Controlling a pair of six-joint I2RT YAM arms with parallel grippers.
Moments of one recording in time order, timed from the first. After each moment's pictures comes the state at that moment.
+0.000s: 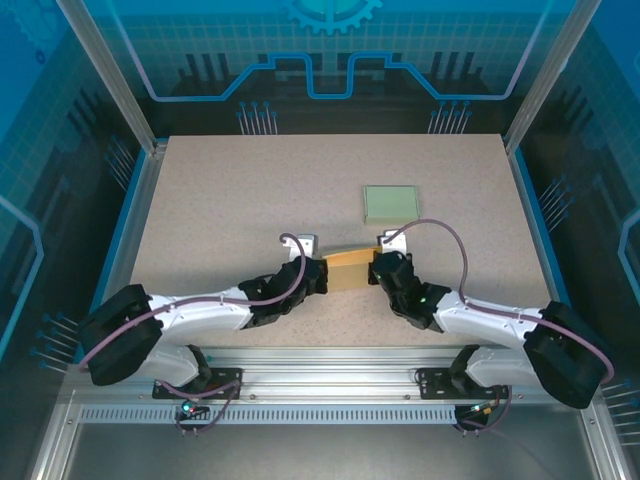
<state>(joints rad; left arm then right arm) -0.95 1.38 0.62 0.17 -0.42 -0.72 0.82 1.21 0.47 0.14 0.61 0.41</state>
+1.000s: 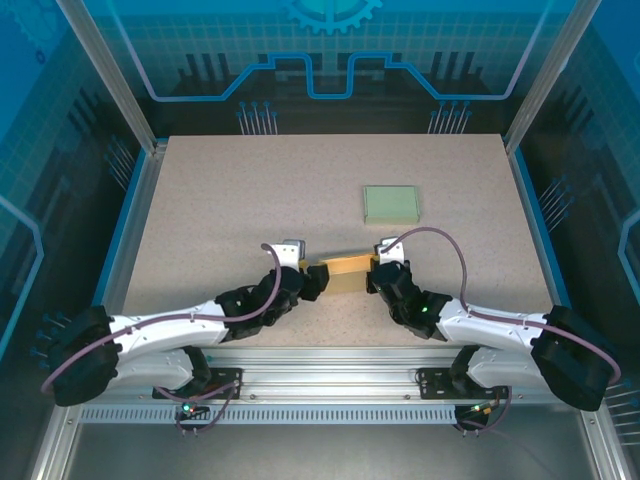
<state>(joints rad) -1.00 1.17 0.56 0.10 -0.49 -0.72 0.89 1.17 0.42 0.16 0.64 0.40</state>
